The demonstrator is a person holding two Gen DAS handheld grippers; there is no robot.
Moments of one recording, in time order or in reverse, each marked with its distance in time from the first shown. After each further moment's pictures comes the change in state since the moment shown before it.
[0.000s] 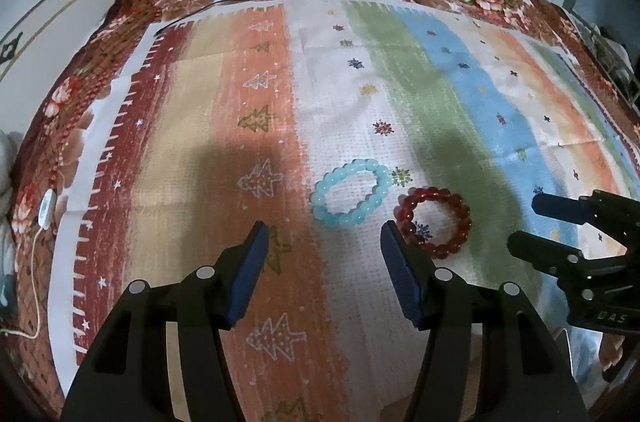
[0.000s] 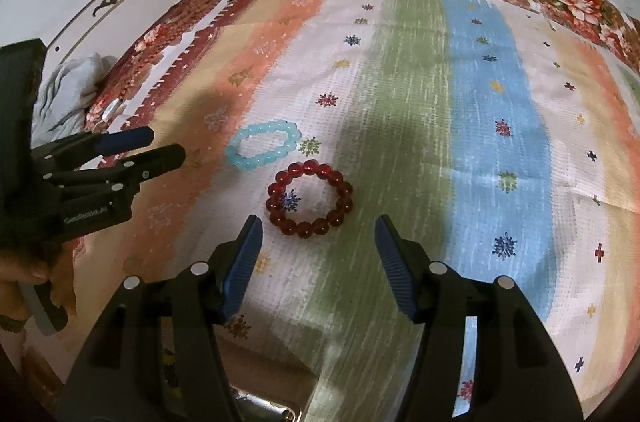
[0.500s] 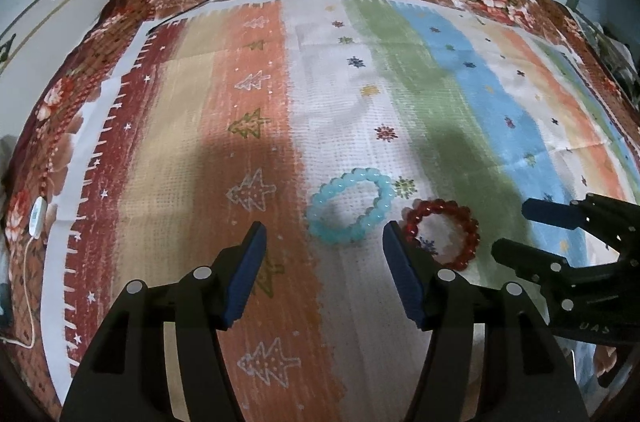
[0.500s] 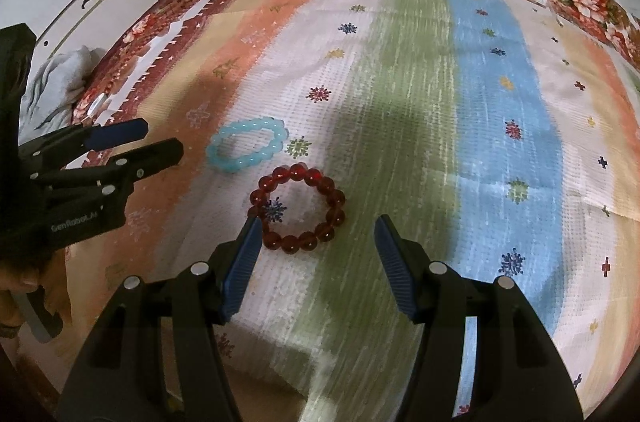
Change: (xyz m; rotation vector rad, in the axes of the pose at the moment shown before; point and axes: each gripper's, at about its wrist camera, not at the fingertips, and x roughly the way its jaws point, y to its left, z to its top) left arm 0.022 -0.001 0.012 -0.010 0.019 0.004; right arm 0.028 -0.007 0.011 -0.003 0.050 -0.014
